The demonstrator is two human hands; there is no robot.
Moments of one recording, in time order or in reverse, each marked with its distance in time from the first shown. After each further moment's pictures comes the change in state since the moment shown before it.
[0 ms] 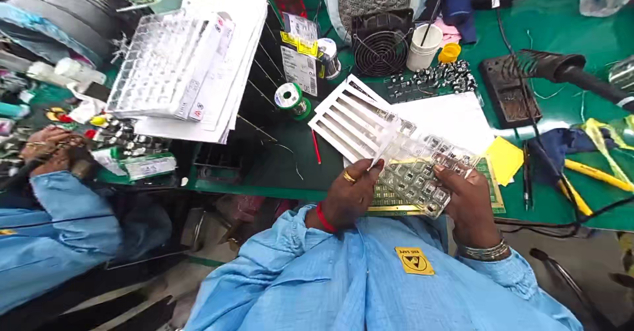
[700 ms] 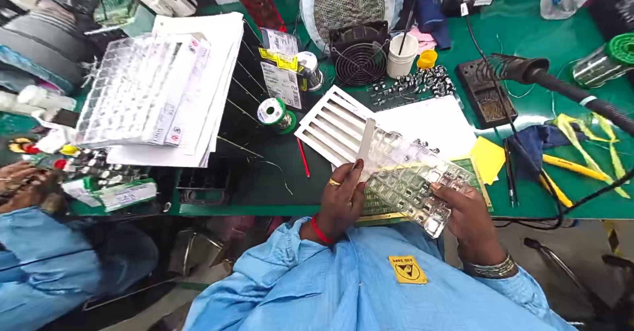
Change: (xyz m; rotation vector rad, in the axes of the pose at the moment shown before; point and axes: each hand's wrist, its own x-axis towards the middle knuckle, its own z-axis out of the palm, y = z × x) left_hand 0.002 -0.004 0.009 -0.027 0.026 -0.135; right_hand -0.015 0.004 -0.023 0.034 0.045 0.093
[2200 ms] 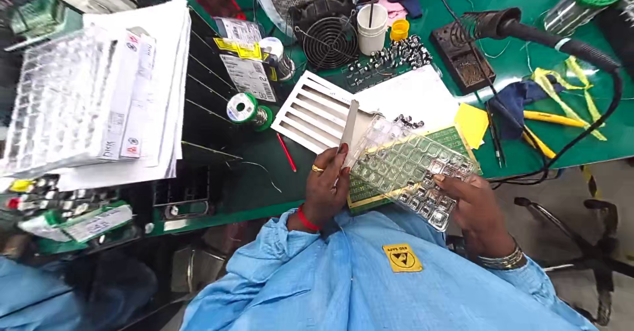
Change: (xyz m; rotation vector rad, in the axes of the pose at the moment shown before) left_hand 0.000 -0.014 -0.006 -0.148 -0.055 0.044; right_hand -0.037 0.004 -0.012 0.088 0.114 -0.015
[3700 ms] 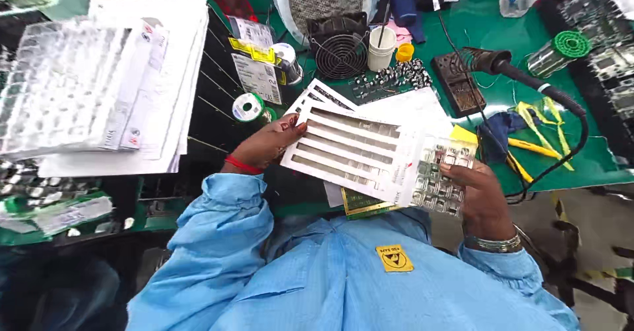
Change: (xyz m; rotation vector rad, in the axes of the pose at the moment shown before) left_hand 0.104 -0.043 -0.098 -0.520 -0.504 -1.007; right_hand 0.032 -0.044 0.010 -0.065 -0.122 -0.047
